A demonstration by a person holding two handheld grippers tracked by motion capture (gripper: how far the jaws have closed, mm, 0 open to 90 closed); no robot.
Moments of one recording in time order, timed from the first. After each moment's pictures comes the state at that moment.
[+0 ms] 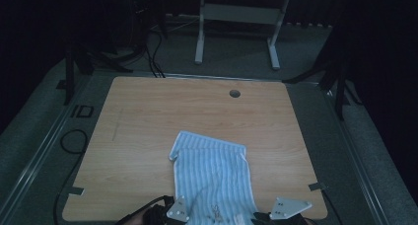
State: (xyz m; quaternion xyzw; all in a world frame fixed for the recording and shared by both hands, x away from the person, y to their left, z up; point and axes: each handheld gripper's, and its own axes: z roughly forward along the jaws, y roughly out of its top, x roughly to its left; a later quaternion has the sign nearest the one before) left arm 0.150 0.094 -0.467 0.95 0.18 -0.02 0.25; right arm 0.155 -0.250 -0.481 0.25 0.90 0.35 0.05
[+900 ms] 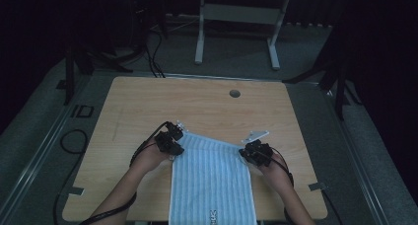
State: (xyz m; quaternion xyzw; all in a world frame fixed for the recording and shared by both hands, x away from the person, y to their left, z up) left arm 0.374 0.107 -0.510 0.91 0.37 0.06 0.19; right arm 0.354 -0.202 -0.519 0.32 0.90 0.27 0.15
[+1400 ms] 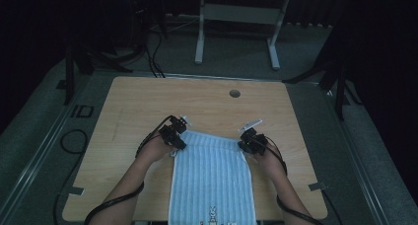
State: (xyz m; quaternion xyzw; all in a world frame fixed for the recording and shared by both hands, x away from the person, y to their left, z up) left arm 0.408 0.099 -0.517 0.91 0.39 0.04 0.17; right arm 0.401 -0.195 -0.532 0.35 0.90 0.23 0.14
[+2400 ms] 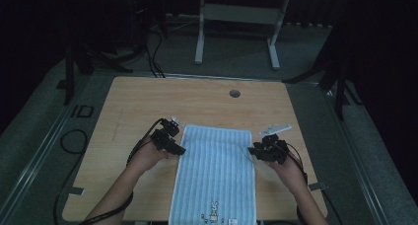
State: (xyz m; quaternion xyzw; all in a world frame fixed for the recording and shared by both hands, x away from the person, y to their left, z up) left arm 0.366 0.118 -0.493 0.88 0.42 0.03 0.22; right arm 0.351 -0.242 -0.489 0.38 0.86 0.31 0.12
